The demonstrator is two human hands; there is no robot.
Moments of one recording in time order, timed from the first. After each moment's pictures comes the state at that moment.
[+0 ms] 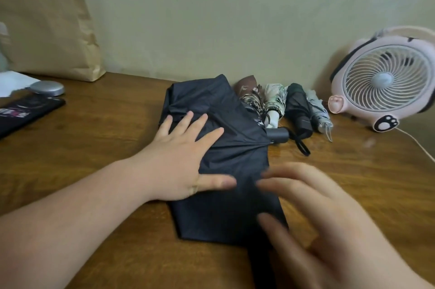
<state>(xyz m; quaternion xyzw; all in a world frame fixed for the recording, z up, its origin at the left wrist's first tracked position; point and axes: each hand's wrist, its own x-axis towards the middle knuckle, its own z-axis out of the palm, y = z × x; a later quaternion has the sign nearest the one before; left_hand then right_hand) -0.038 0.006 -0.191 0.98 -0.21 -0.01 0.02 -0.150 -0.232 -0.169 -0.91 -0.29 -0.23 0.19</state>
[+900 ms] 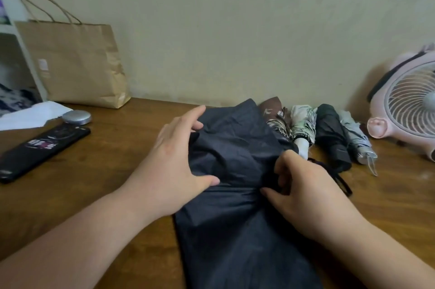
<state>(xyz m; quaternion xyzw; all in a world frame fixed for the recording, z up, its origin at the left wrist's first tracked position) -0.025 0.031 -0.179 0.91 -0.10 0.21 0.34 -0.013 -0.214 -0.180 -0.96 -0.15 -0.14 0.20</state>
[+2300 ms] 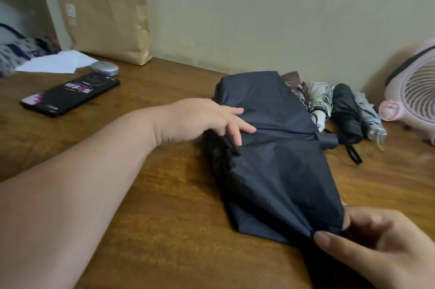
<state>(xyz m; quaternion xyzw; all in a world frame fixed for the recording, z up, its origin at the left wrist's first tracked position) -0.030 0.072 -0.162 0.85 -0.34 -0.17 0.36 -0.136 -0.233 -0.184 -0.81 -0.11 0.08 0.56</state>
